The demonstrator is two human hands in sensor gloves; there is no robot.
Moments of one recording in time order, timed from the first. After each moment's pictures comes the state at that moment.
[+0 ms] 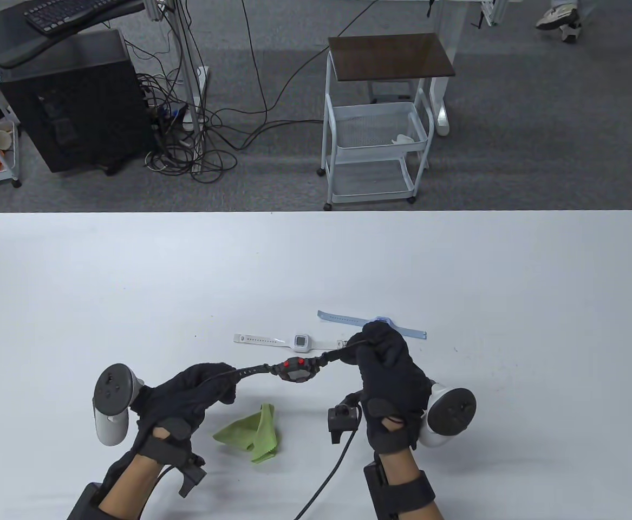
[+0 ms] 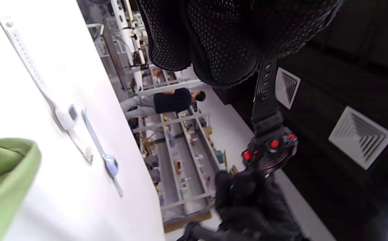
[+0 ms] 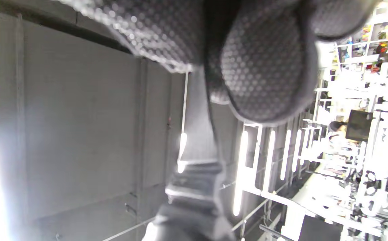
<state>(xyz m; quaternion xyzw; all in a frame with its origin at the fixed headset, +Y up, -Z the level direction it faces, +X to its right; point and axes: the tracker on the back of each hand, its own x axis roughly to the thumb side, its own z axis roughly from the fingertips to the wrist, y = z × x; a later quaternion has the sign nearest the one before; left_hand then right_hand) -0.264 -0.724 -0.269 -0.05 -0.20 0.67 0.71 0.116 -0.675 -0.270 0.13 -0.29 0.67 0.68</state>
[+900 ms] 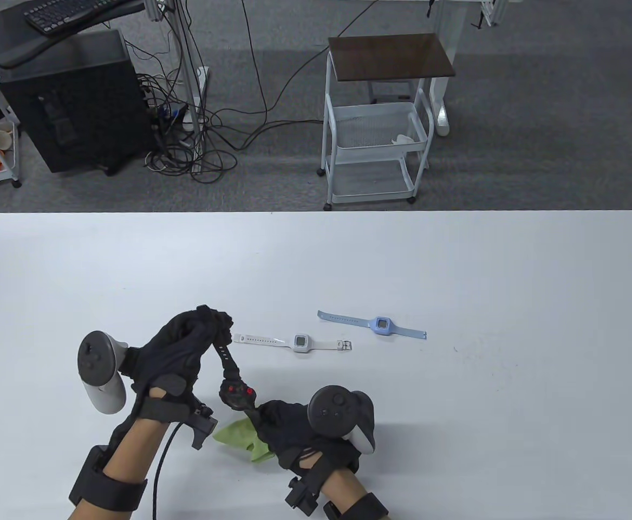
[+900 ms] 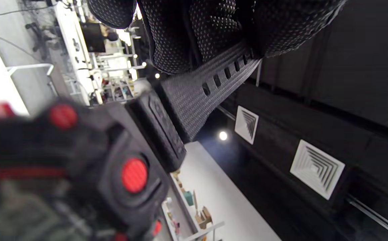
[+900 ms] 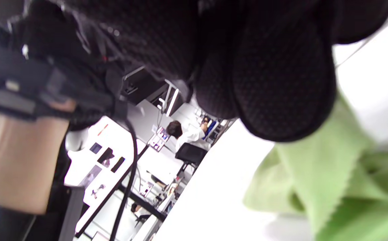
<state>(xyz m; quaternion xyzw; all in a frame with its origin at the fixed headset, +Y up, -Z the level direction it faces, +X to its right) -0.259 -0.649 -0.293 0.08 -0.21 0.68 0.70 -0.020 -0.743 -0.256 0.27 0.07 0.84 0.47</state>
